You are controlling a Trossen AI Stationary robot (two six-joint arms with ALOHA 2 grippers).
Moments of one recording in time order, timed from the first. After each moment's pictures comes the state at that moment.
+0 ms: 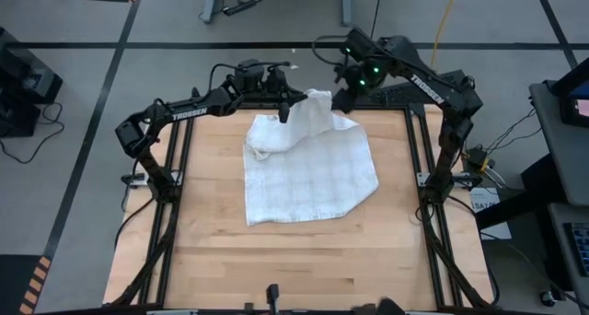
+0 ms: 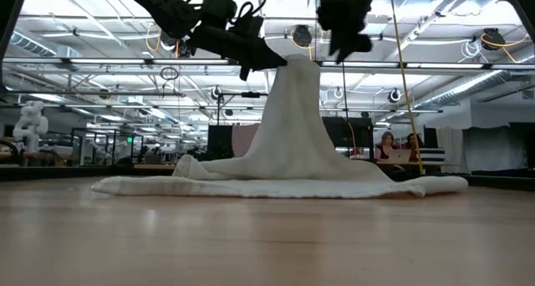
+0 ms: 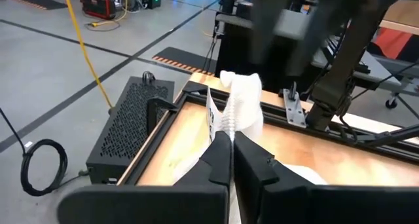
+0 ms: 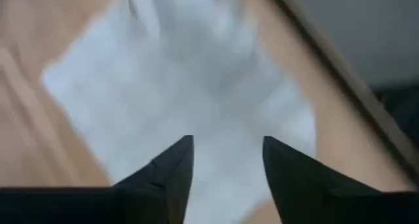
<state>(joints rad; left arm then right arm) 0.62 1.69 1.27 0.18 0.47 -0.05 -0.66 1.83 2.14 -1.54 -0.21 0.04</state>
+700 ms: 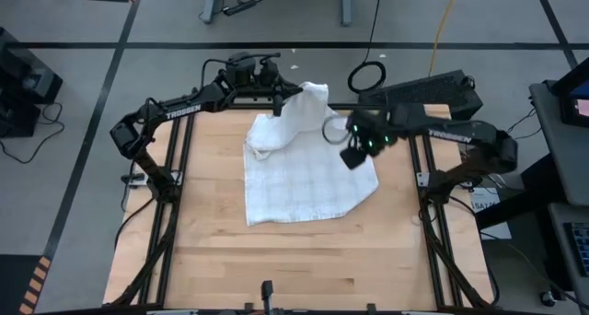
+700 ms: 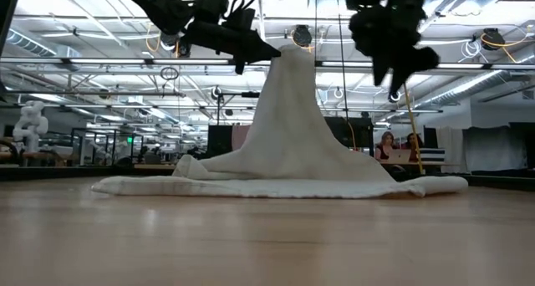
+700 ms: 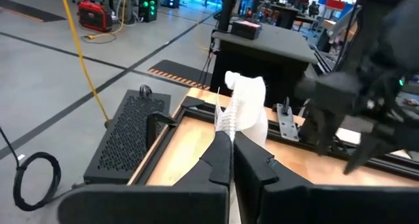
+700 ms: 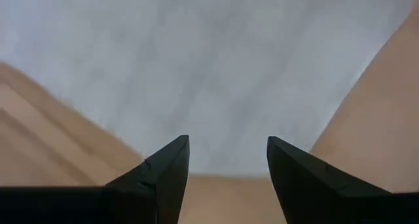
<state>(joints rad) 0.67 1.65 1.27 0.19 0.54 -0.07 -0.30 1.37 1.22 -1.14 -0.09 0.72</state>
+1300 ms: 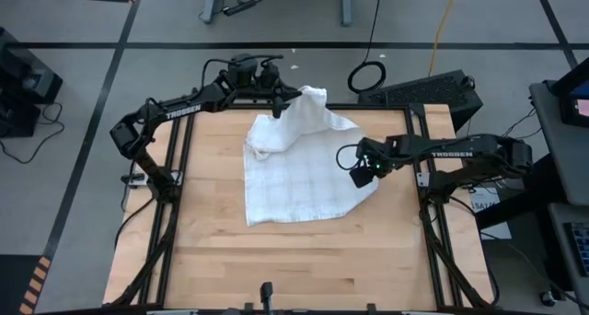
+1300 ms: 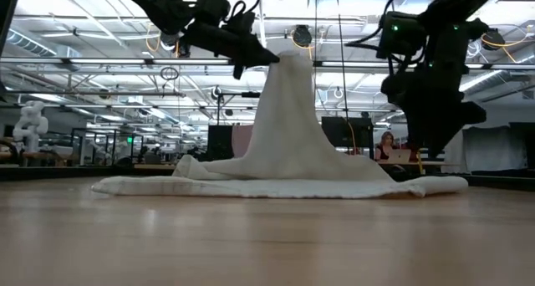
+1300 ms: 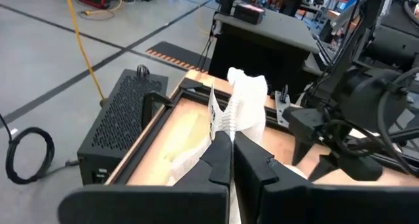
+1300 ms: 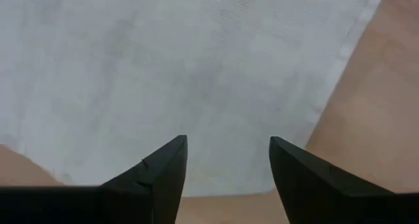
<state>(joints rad) 0.67 1.65 1.27 0.11 0.54 -0.10 -0.26 1.24 0.71 -0.76 -0.03 0.85</state>
